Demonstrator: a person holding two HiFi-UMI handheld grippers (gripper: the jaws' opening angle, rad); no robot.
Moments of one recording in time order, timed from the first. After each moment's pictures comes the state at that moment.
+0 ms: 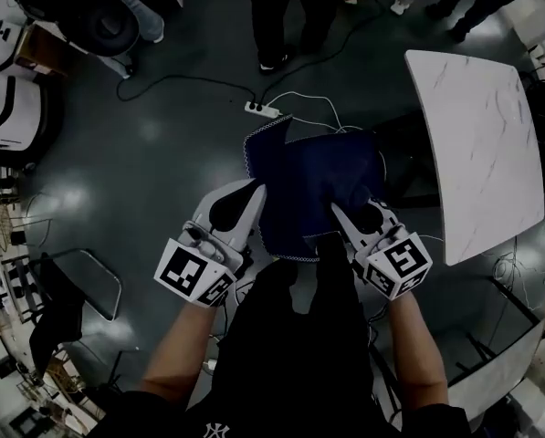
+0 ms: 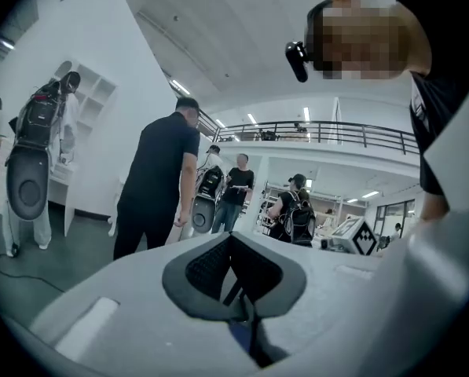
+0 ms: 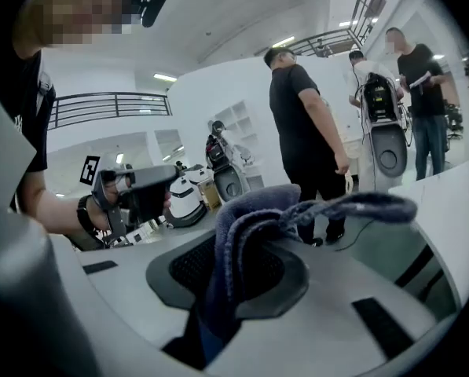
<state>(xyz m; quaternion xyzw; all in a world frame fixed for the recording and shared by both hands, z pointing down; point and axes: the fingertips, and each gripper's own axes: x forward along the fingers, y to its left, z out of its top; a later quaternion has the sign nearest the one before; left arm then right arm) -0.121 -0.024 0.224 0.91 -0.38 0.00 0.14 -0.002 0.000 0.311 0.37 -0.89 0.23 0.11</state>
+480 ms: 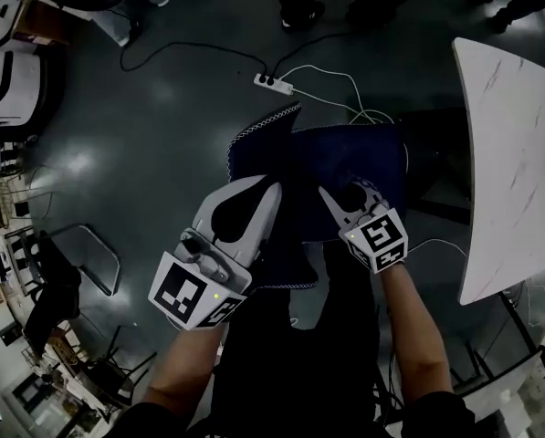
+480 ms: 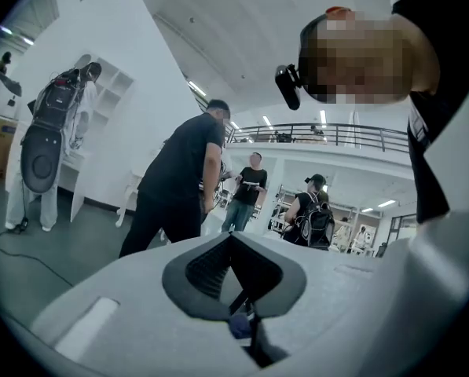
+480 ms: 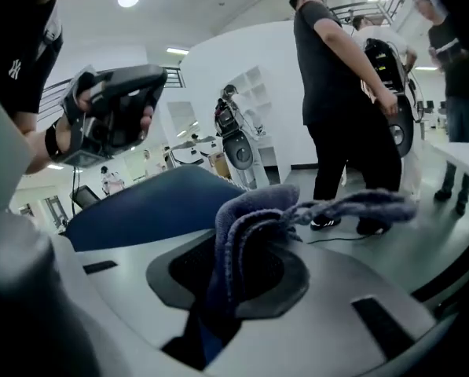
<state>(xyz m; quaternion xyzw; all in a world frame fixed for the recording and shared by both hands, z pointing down) -0.097 -0.098 0.295 0.89 -0.42 -0.02 0.17 -0.032 -0.083 0.504 0.30 -0.91 0.21 0.19</state>
